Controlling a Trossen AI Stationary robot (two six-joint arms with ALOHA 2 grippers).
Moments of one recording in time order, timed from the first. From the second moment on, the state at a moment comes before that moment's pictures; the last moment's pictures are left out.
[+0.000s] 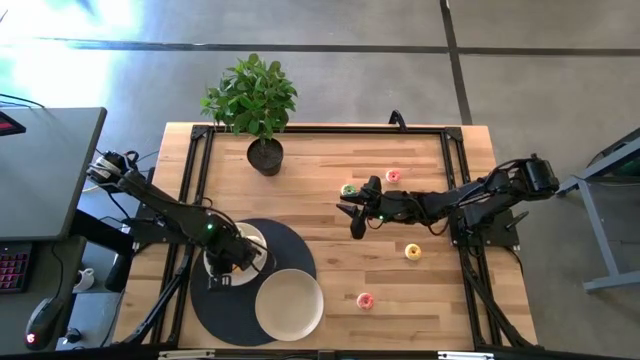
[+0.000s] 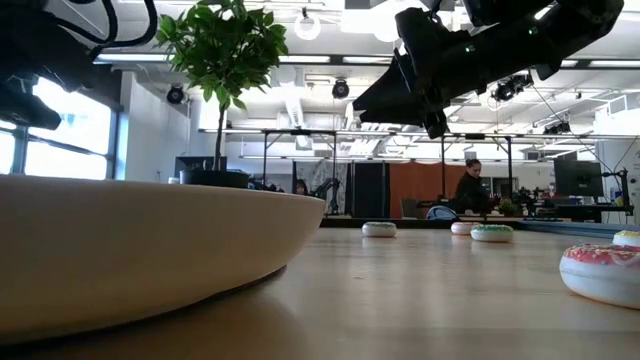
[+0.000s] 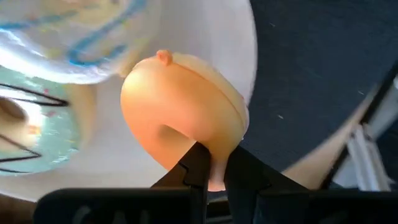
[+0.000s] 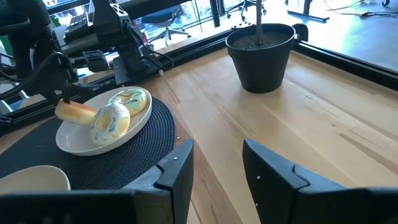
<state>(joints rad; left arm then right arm) -0.51 1.31 0.82 -0.95 0.30 -0.67 0.08 1.46 0.61 0.55 0.36 0.38</state>
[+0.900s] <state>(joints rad) -0.51 1.30 0.82 -0.87 0.27 -0.66 0.08 1.46 0.61 0.55 0.36 0.38</state>
